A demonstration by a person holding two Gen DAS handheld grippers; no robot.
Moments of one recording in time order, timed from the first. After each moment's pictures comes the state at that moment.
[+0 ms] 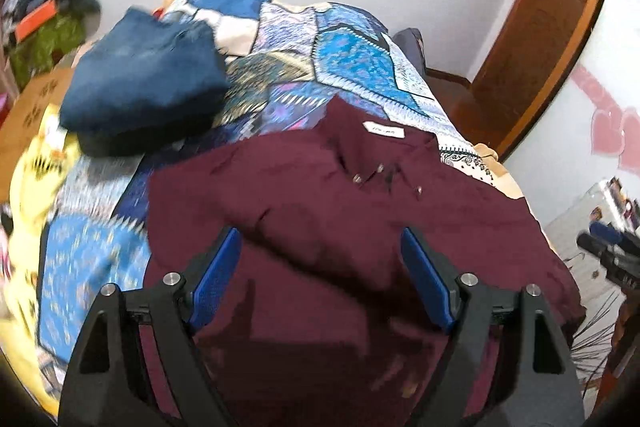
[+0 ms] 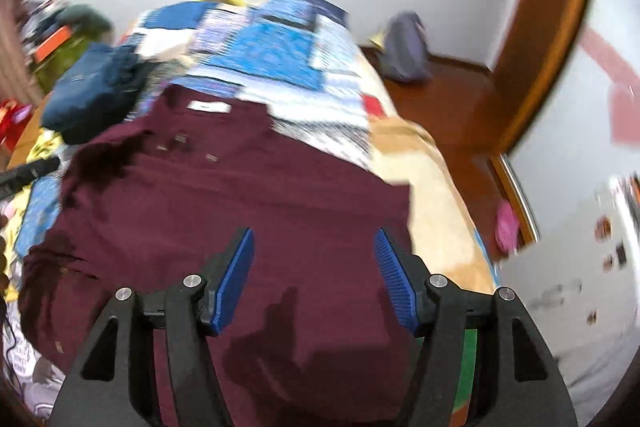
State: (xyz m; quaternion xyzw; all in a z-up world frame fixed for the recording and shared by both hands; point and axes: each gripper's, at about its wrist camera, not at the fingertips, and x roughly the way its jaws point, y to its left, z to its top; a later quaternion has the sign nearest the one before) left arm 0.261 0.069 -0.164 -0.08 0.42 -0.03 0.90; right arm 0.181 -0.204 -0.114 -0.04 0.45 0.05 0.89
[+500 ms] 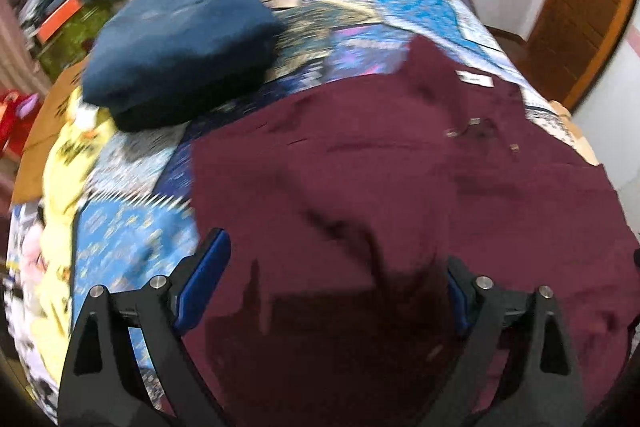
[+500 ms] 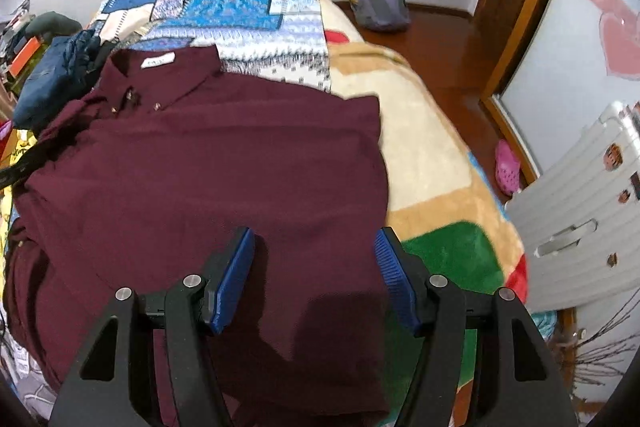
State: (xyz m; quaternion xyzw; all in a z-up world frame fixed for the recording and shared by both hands) left arm 0.264 0.116 -0.225 -0.04 0.49 0.06 0.87; right arm 0.175 -0.245 -0.172 0.01 0.51 0.03 0.86
